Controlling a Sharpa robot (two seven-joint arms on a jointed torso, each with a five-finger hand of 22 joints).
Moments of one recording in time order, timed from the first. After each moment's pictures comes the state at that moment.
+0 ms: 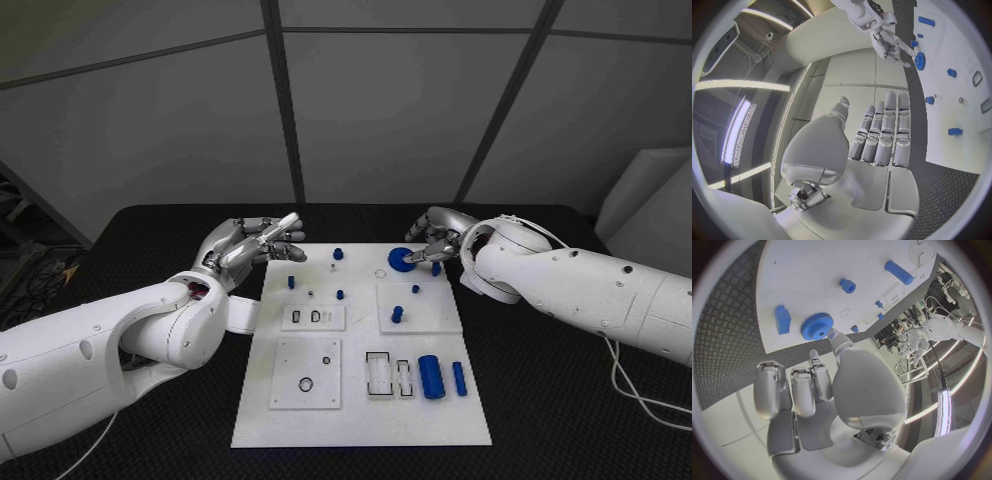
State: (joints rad) left arm 1.09 -0.95 0.09 1.67 -0.12 -0.44 0.39; left_hand 1.23 0.00 0.06 0.06 0.05 0.93 0.20 0.14 0.08 1.05 0.14 0.15 0.09 1.12 0.09 0.38 0.31 0.19 0.92 0.20 0.47 0.23; right arm 1.24 -0.66 0.03 1.26 -1.32 -0.23 -0.28; right_hand 1.34 -0.11 0.13 0.08 0.26 0.81 0.17 0.14 0.07 1.44 0.08 1.44 1.31 1.46 0.00 1.54 1.31 0.06 1.46 0.11 1.46 1.31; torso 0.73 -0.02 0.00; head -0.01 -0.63
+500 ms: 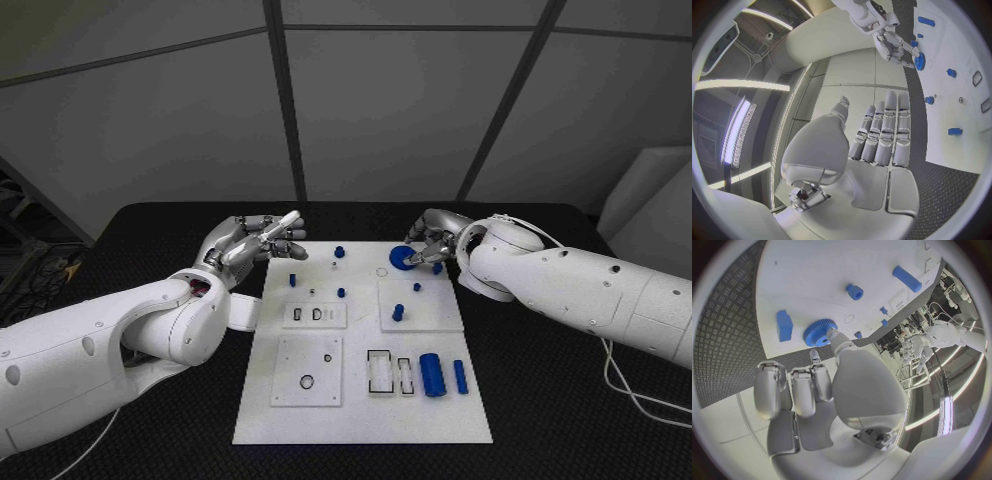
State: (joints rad) left arm 1.09 -0.95 0.09 1.67 -0.12 -0.44 0.39; left_hand 1.23 0.00 0.06 0.06 0.05 0.93 0.20 0.14 0.08 1.05 0.15 0.15 0.09 1.12 0.09 0.39 0.31 0.19 0.92 0.20 0.48 0.24; right arm 1.23 -0.62 0.03 1.21 -1.36 -0.20 -0.30; right_hand 1.35 -0.11 0.13 0.08 0.26 0.81 0.17 0.15 0.07 1.44 0.08 1.44 1.31 1.46 0.00 1.54 1.31 0.06 1.46 0.11 1.47 1.31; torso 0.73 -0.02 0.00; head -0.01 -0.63
